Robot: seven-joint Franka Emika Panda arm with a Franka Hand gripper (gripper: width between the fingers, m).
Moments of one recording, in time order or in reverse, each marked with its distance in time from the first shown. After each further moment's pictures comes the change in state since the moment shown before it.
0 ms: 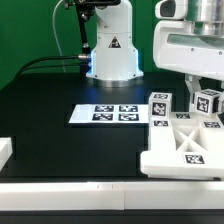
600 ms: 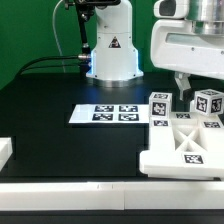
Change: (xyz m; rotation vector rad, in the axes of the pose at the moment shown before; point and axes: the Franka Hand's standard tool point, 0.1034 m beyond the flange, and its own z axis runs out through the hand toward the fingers) arm -0.003 0.001 -0.002 -0.028 -0.018 -0.437
